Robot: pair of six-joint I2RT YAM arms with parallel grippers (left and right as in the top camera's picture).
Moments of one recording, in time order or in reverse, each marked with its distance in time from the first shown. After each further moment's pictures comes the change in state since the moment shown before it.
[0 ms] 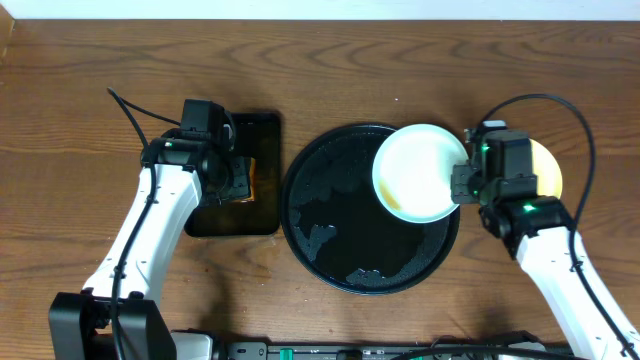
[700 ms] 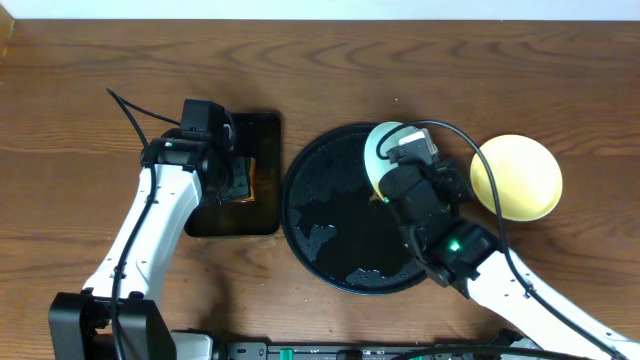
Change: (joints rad) left arm 0.000 0.000 0.000 0.001 0.000 0.000; right arm 0.544 -0.003 0.000 0.132 0.789 -0.189
